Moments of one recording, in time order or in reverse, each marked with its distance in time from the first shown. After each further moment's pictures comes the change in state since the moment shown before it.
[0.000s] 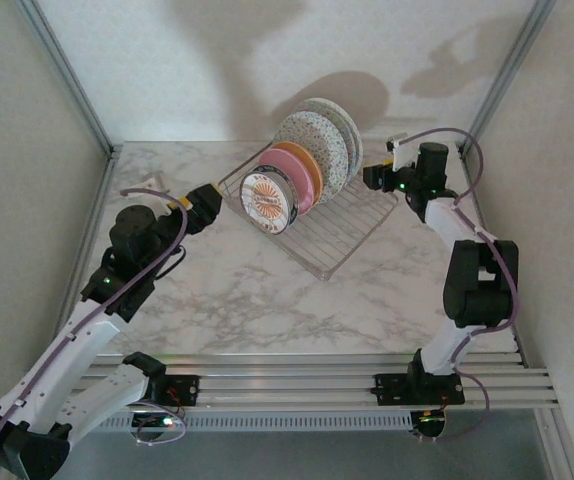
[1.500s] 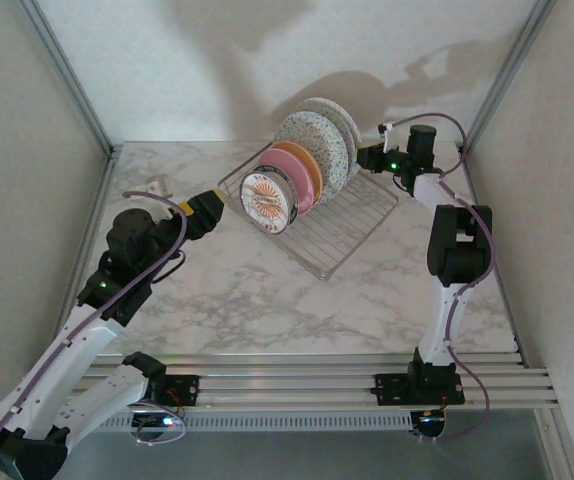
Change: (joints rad) left arm -0.011 -0.029 0.002 -0.027 0.062 0.006; right arm -0.006 0.372 0.393 0.021 -0.234 0.131
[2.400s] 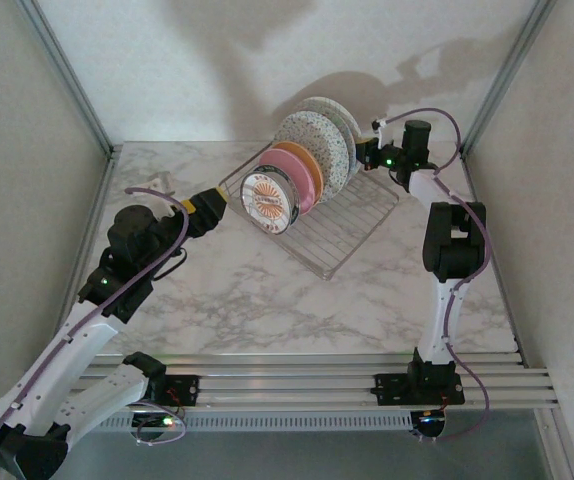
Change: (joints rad) left arm -0.003 0.025 0.021 0.001 0.016 0.000; right arm 0.020 0.054 0.078 0.005 -0.002 -0.072
